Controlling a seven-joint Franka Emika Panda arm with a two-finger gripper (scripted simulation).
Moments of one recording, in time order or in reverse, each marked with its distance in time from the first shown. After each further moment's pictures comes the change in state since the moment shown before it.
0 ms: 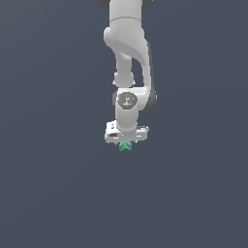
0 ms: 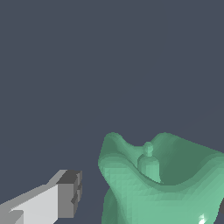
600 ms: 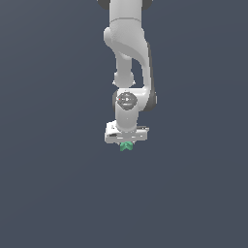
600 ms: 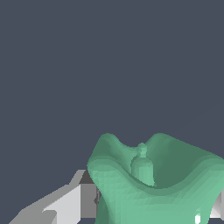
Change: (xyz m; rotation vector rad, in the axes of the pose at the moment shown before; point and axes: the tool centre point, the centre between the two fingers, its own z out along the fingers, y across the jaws) arm 0.001 0.001 0.001 0.000 0.003 0.000
